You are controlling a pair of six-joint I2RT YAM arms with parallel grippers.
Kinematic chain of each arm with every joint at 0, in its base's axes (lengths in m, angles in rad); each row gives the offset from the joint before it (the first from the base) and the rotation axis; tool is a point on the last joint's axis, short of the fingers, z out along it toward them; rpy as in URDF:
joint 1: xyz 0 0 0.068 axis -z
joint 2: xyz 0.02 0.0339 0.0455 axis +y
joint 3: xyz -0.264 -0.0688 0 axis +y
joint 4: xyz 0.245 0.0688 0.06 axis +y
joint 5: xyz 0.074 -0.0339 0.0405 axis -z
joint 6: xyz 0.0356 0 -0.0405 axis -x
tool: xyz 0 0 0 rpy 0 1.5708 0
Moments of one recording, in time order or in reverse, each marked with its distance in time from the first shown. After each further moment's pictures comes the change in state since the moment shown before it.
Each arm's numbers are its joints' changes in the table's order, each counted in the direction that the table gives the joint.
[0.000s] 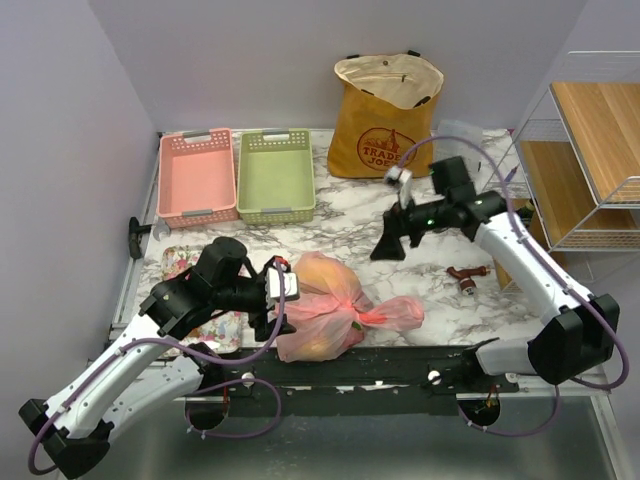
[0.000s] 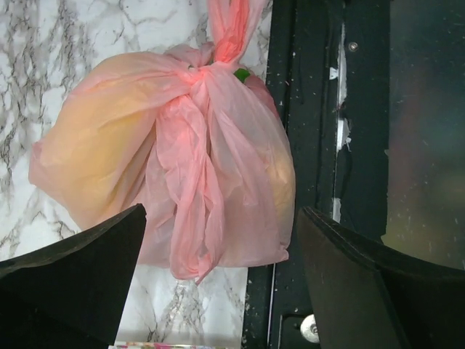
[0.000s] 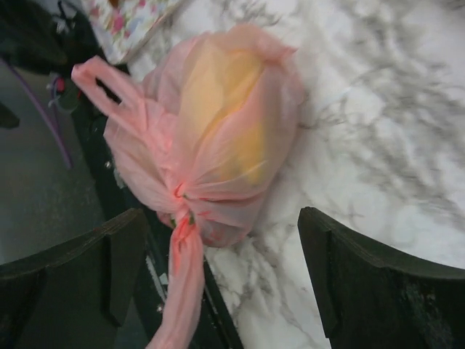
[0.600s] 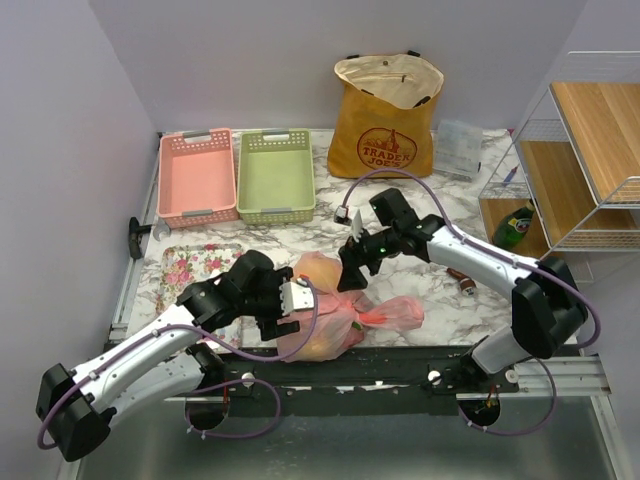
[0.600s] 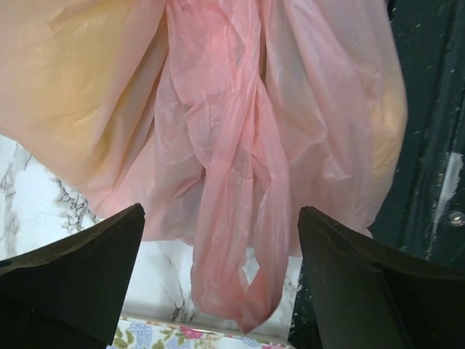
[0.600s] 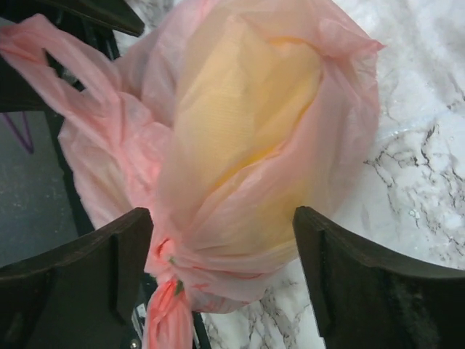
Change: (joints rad) left arm 0.069 0.072 0.232 -0.158 -0.279 -0.092; right arm -0.349 0.147 0.238 -0.312 0.117 -0.085
